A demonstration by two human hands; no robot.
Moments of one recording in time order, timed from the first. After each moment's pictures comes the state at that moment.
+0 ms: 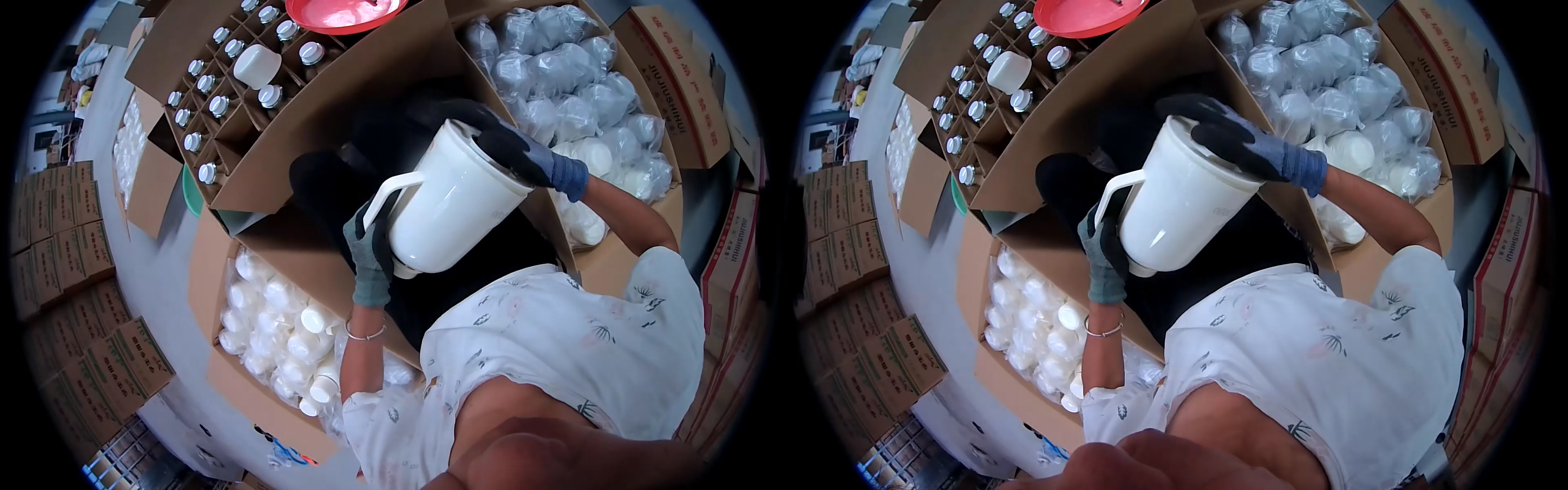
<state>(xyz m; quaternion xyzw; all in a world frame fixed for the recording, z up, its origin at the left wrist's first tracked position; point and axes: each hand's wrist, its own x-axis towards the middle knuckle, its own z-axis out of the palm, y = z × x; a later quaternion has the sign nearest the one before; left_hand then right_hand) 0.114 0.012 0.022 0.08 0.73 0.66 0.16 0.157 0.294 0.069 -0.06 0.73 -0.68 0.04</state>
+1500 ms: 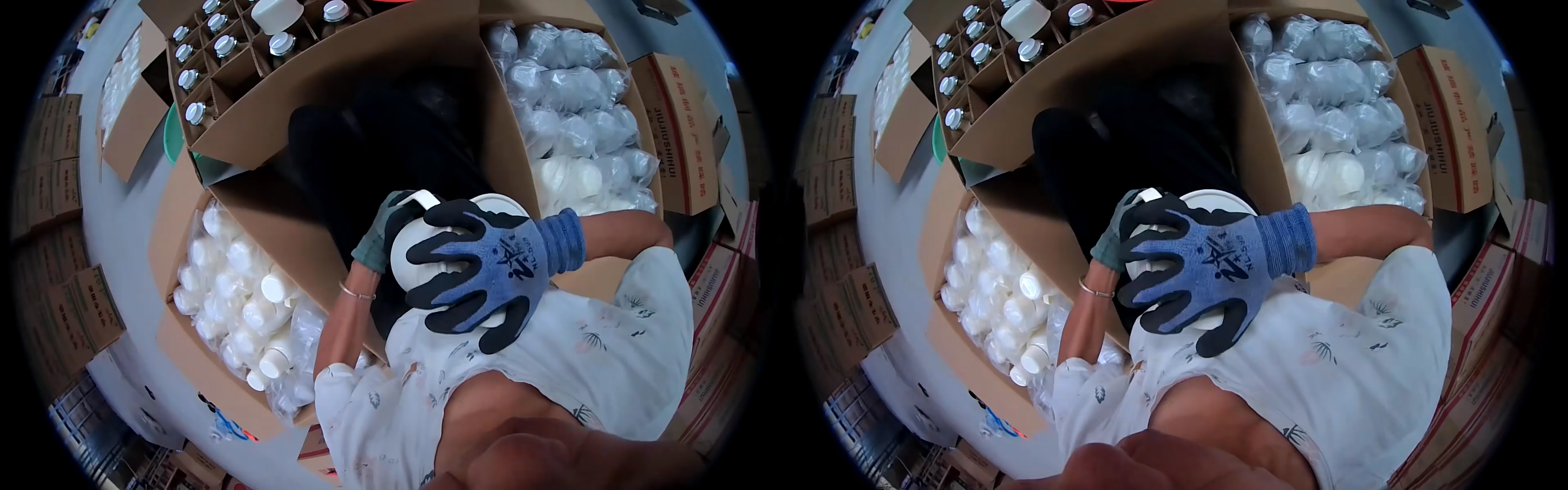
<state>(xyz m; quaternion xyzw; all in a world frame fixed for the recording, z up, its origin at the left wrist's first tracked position) 0.131 0.021 -0.049 0.07 0.39 0.75 0.52 0.195 0.215 0.128 -0.56 0.74 -0.37 0.01</state>
